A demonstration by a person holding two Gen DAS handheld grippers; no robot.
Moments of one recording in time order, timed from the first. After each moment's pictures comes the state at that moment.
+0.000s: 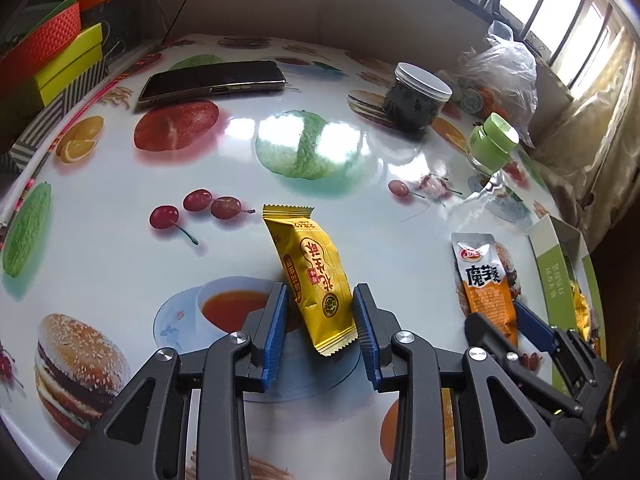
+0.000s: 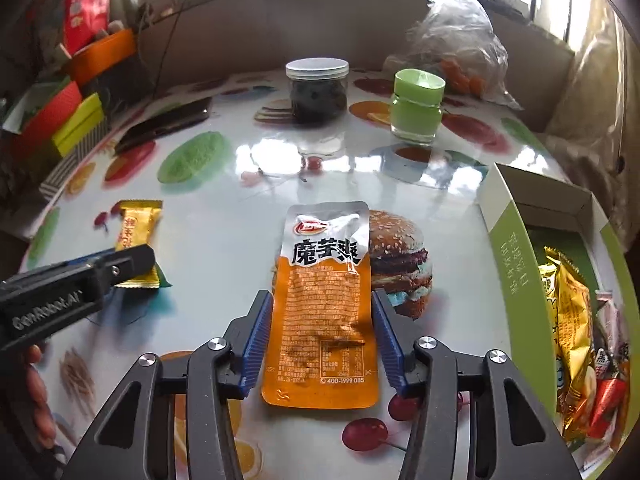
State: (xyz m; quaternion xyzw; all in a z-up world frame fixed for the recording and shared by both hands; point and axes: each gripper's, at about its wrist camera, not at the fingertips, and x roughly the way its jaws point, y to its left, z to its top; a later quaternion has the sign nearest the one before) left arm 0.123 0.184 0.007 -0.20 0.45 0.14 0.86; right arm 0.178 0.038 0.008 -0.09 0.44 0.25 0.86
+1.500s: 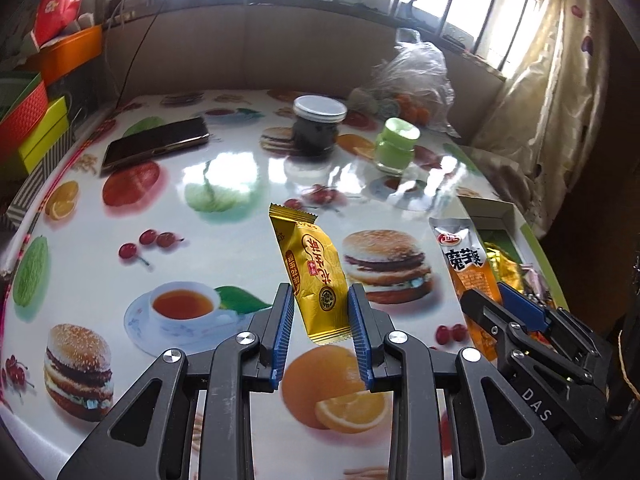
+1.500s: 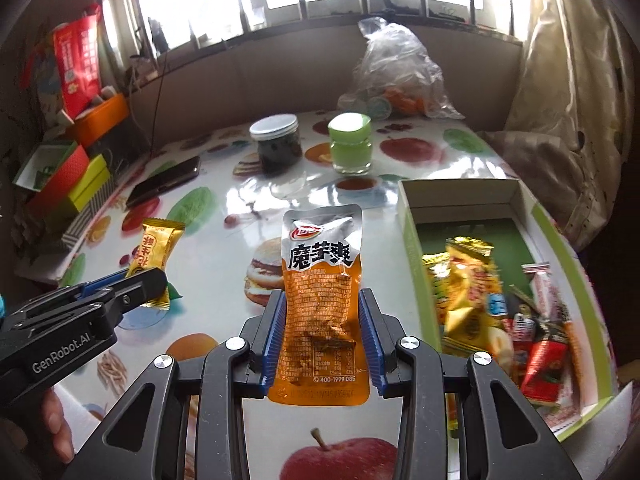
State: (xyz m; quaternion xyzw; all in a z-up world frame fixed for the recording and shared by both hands) left arm 0.106 0.112 0.061 -0.14 0.41 0.08 0.90; right arm 0.152 -0.038 0.059 -0.02 0.40 0.24 0.89
